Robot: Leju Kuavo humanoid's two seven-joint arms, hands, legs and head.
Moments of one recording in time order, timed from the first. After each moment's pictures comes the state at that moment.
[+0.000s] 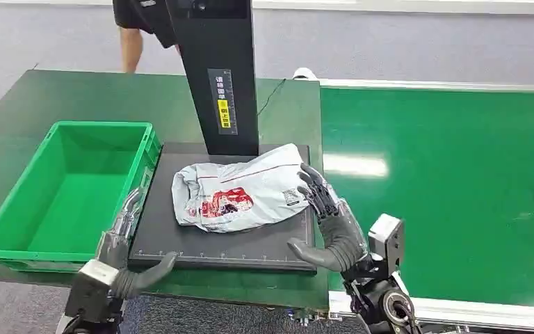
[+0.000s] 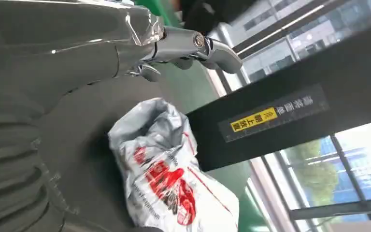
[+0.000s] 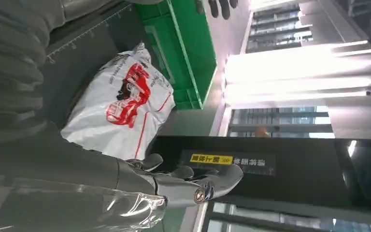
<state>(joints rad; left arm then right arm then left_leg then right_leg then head) 0.14 -0.03 -0.17 -1.82 -0.44 0.01 -0.24 -0.10 -0.01 0.36 -1.55 -0.19 0.25 -0.28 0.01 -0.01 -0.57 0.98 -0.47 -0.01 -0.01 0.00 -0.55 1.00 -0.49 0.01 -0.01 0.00</state>
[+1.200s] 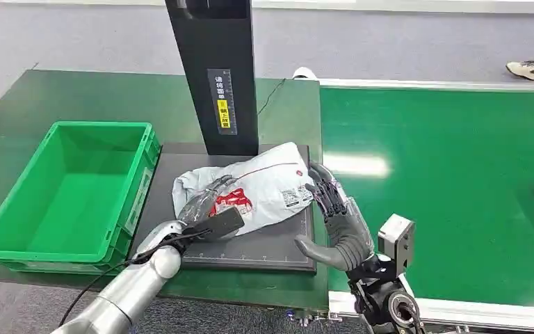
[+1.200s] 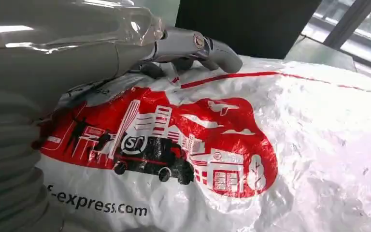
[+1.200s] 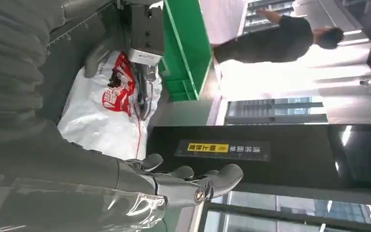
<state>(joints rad) -0.53 0.00 -0.53 -0.86 -0.70 0.02 -0.09 -0.10 -0.02 0.36 -1.56 -0.21 0.22 -0.28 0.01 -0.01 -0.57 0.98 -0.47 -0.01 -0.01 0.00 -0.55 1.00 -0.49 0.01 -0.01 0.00</state>
